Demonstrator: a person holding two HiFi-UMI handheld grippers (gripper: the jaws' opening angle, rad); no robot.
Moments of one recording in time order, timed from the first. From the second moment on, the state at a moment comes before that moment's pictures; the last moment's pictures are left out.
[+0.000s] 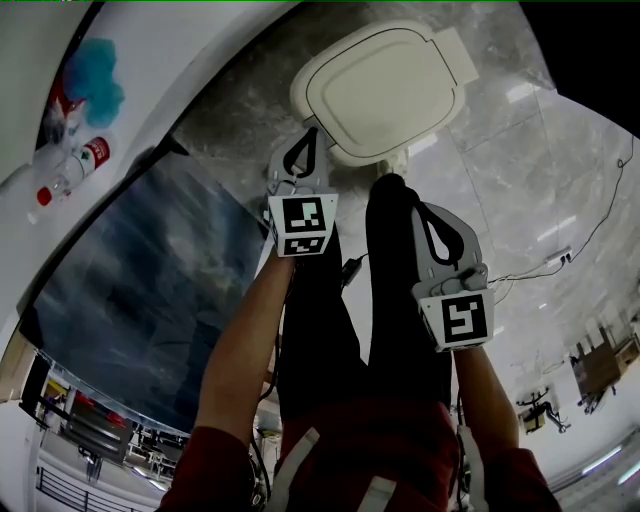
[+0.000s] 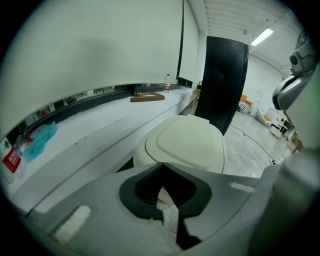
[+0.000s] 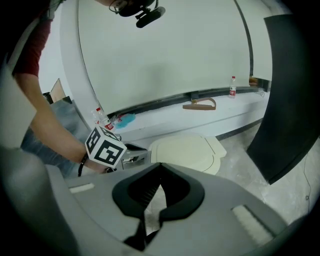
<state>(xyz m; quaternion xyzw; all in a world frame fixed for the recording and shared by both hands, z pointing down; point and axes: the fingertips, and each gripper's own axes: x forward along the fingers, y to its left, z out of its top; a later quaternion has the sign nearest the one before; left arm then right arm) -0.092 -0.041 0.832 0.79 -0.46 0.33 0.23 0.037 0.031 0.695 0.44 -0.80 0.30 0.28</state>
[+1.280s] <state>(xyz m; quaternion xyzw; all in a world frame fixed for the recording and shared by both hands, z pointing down) -0.095 -0.039 0.845 0.78 -0.47 0.31 0.26 0.030 0.026 0.695 0.44 -0.80 0.30 0.28</state>
